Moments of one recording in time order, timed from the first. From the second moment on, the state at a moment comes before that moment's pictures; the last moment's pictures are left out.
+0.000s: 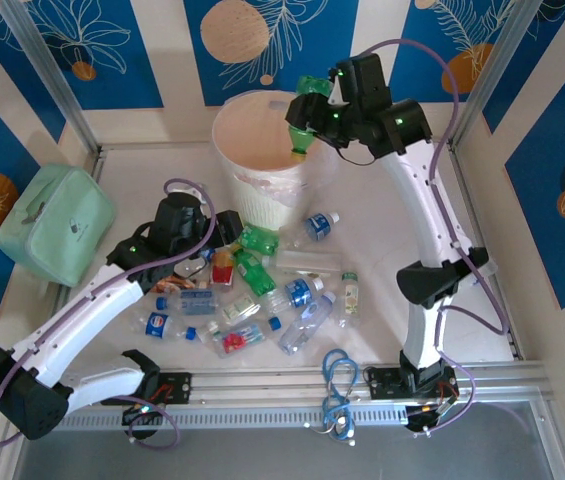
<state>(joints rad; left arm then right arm) -0.60 1.10 1.03 -0.54 -0.05 -0.70 0.47 1.94 2.53 -1.18 -0.16 0.70</state>
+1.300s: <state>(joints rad) -0.60 1.07 1.03 -0.56 -0.05 -0.70 0.51 1.44 1.79 -1.16 -0.05 0.68</state>
